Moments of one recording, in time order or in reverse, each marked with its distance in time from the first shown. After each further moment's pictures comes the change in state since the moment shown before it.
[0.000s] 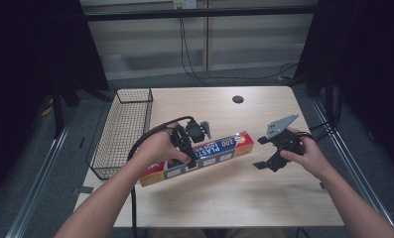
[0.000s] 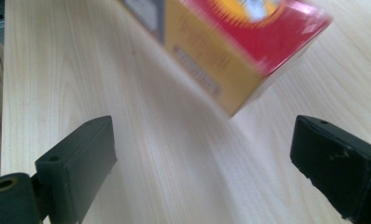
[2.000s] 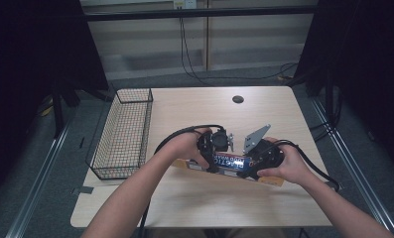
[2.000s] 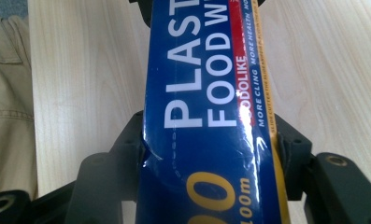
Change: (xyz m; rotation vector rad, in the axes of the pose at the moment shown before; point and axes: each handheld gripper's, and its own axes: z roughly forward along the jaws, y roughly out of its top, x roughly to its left) left arm -0.016 0.054 0.052 -0.126 -0.018 0.443; right arm 0.043 0.033 0.032 0.144 0.046 -0.069
